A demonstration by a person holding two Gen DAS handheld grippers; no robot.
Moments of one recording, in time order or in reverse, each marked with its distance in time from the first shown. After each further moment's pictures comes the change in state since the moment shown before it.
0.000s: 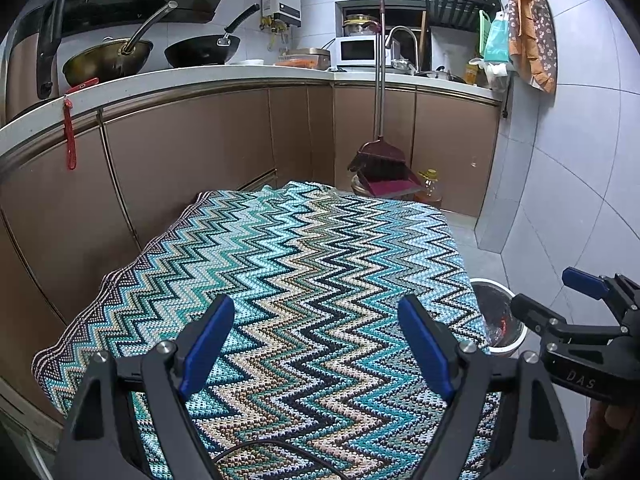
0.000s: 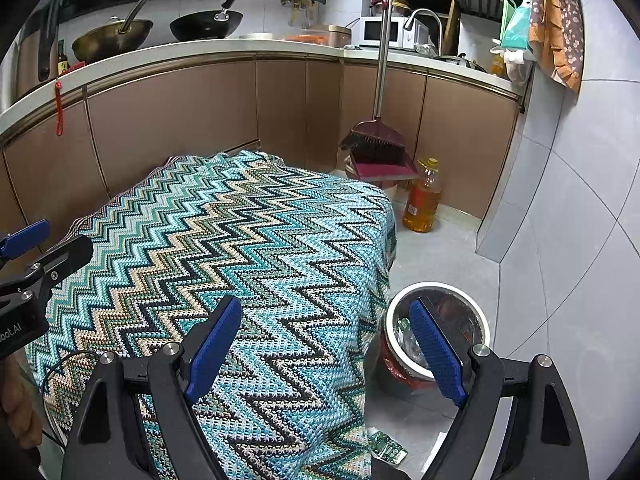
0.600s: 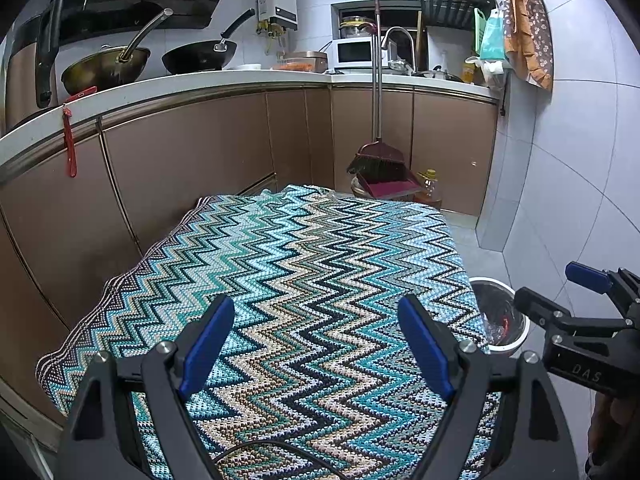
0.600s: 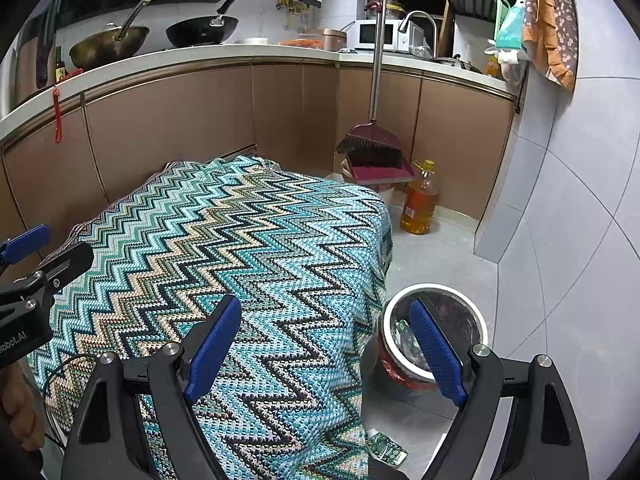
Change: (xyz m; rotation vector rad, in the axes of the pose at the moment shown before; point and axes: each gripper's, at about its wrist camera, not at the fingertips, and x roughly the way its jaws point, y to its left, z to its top) left arm -0.003 -0.009 0.000 0.021 -0.008 0.005; right arm -0.006 -0.010 0.000 0.014 -0.013 0.001
